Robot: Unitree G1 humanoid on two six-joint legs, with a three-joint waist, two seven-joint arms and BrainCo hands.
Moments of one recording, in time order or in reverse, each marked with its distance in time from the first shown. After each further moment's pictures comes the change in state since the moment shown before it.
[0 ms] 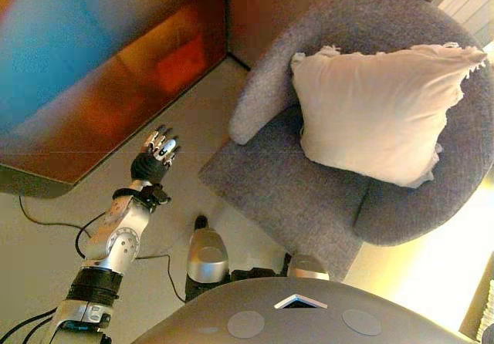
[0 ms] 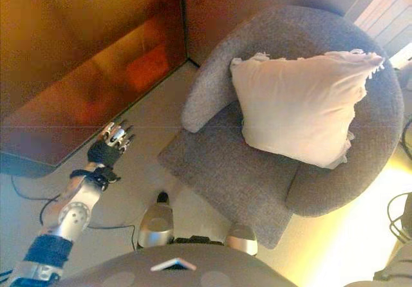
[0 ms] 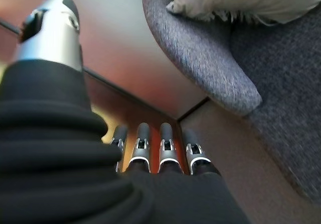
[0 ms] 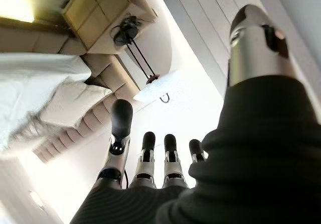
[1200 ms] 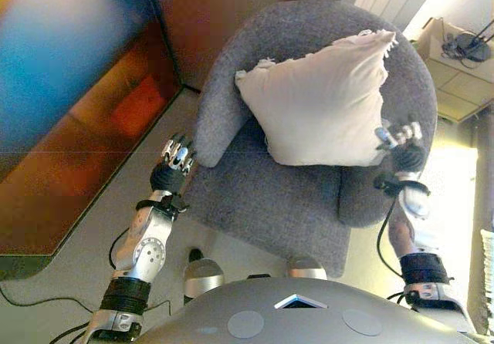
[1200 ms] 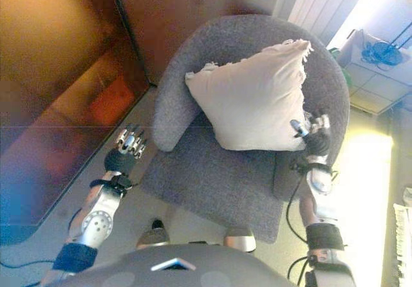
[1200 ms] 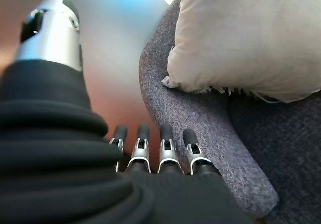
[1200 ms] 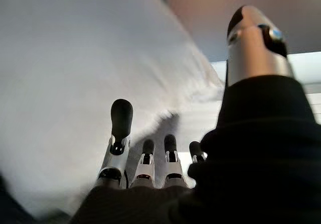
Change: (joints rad) left arm 0.046 -0.215 0.003 0.024 0.093 -0.095 -0.020; right arm 0.720 0.824 -0.003 -0.723 0.457 -0.466 0.348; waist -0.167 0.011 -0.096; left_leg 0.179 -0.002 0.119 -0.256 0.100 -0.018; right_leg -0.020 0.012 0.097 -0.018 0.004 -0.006
